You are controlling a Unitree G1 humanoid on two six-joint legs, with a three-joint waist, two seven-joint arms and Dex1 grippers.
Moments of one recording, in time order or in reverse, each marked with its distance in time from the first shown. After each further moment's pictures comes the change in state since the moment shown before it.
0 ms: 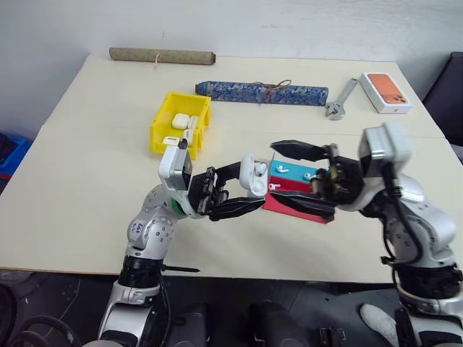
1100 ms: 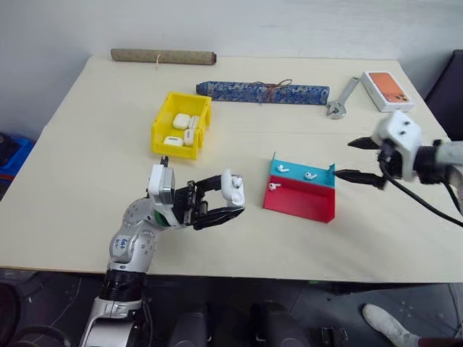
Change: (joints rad) left arm 0.111 0.096 0.024 0.025 0.060 -0.102 0.010; right arm -0.339 -0.364 0.264 0.623 -0.718 -0.068 0.093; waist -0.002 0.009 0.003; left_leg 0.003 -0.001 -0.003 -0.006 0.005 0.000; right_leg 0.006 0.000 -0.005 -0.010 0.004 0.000
